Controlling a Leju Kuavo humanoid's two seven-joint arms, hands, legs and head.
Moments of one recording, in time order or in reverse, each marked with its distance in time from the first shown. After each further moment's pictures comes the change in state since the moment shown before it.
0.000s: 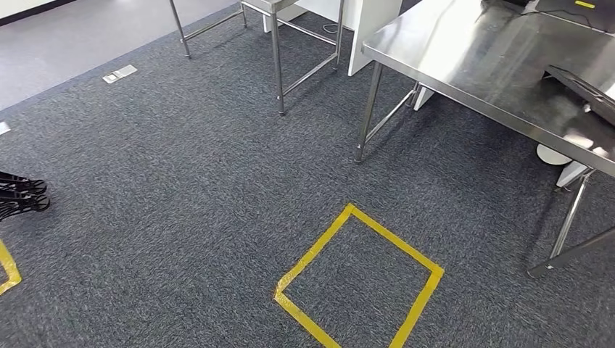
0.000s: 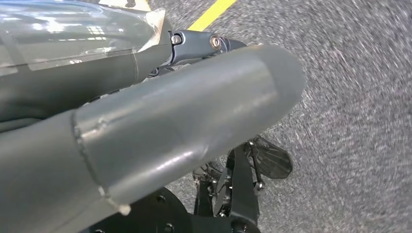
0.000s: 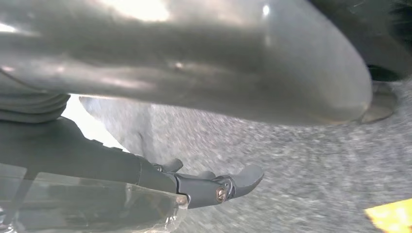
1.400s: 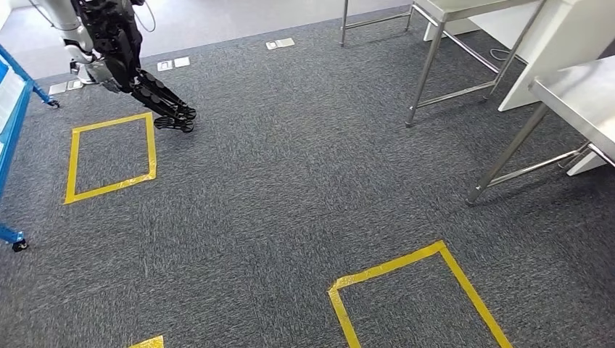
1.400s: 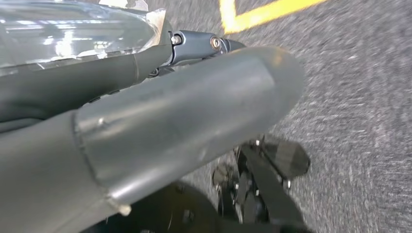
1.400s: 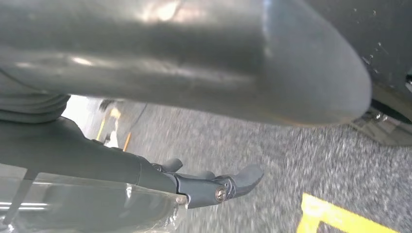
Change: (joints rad) left arm 0.008 -0.020 -0.097 -0.001 -0.081 0.039 0.013; right arm -0.028 -0.016 0.044 0.007 0.065 0.126 0.020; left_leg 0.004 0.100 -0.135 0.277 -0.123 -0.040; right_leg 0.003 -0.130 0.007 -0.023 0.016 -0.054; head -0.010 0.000
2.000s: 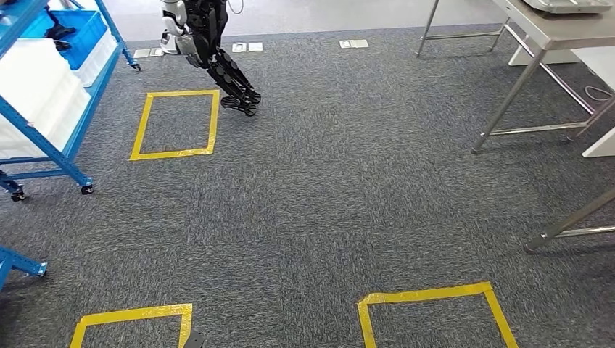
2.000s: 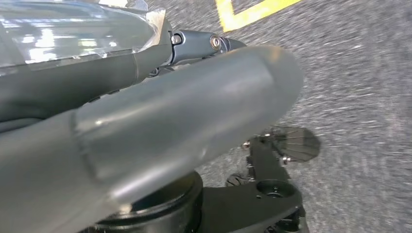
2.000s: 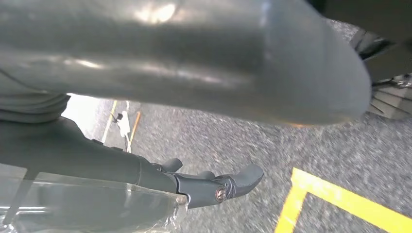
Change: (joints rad) left arm -0.075 -0.009 -0.137 0.002 -0.201 -0.083 0.119; right arm 0.021 -0.054 -0.038 0.010 -0.095 -0.060 -0.005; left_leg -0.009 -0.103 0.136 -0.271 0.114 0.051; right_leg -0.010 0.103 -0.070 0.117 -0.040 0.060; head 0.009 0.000
